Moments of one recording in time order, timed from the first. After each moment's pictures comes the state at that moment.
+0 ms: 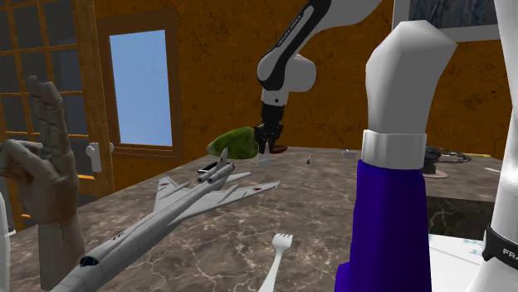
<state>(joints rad) -0.04 0.24 -0.09 -2.07 0.08 2.53 -0.28</state>
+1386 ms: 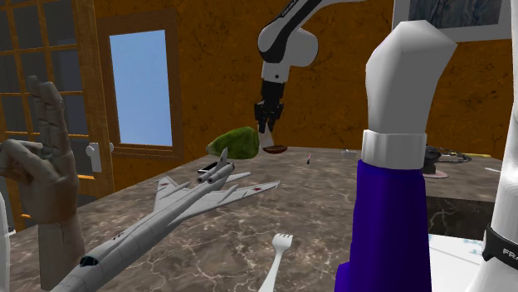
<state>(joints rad) -0.03 0.14 -0.10 -2.00 0.05 2.36 -0.26</state>
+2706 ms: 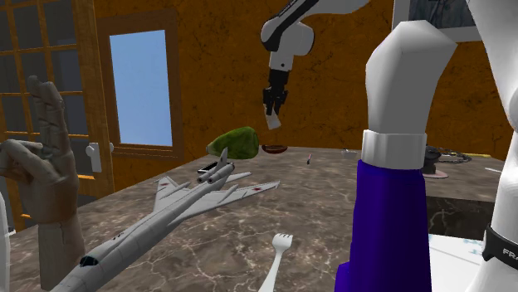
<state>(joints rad) -0.16 0.40 -0.15 -1.50 0.13 2.09 -0.44</state>
